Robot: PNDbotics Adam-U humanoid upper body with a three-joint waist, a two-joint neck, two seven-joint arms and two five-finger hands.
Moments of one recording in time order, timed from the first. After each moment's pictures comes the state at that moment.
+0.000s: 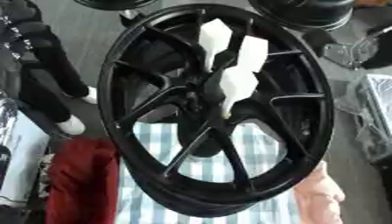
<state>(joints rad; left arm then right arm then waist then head) -0.35 0.47 0.08 -1.74 0.35 0.08 0.17 -0.86 -0.80 0.35 -1.98 0.12 0.12 0.65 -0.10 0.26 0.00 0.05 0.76</state>
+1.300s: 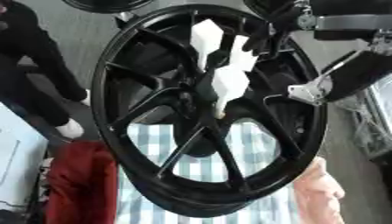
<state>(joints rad) -0.36 0.63 0.08 -1.73 0.37 0.06 0.17 -0.88 -0.74 0.42 -1.98 0.30 0.12 0.86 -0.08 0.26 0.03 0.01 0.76</state>
